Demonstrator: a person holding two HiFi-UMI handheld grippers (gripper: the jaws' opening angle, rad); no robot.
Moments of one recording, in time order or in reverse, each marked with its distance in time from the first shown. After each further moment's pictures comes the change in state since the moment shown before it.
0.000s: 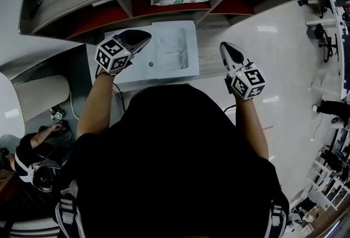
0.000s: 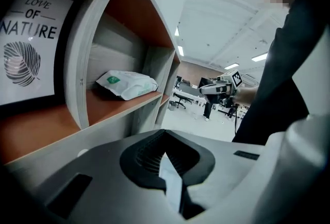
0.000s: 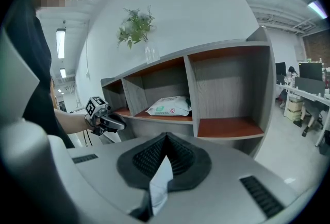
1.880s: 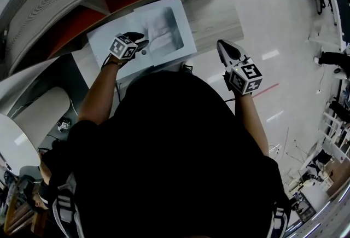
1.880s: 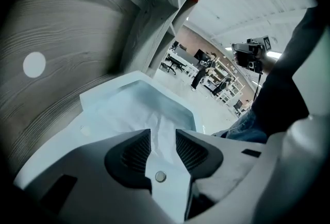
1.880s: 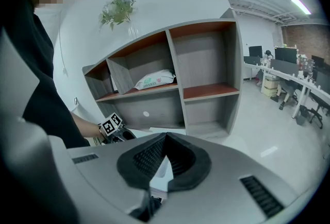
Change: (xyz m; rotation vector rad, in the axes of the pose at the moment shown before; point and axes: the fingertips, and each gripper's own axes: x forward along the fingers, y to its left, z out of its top) left arm 0.107 0.019 -0.218 -0.142 0.432 -0.215; right arm -0.029 0.008 -0.094 0.172 0.174 -0.193
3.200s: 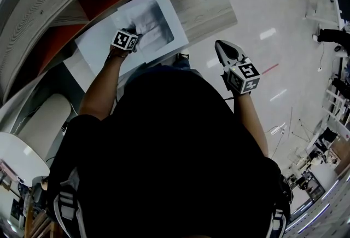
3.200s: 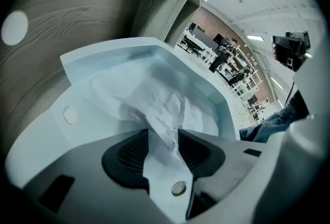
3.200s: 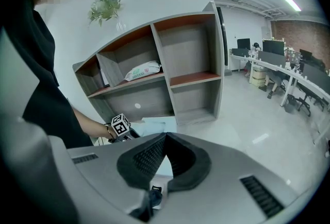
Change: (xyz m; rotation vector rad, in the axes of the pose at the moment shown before) left arm 0.076 0.046 -0.035 -0.105 0.198 0.135; right arm -0.026 -0.025 -0.047 0.084 0.078 -0.091
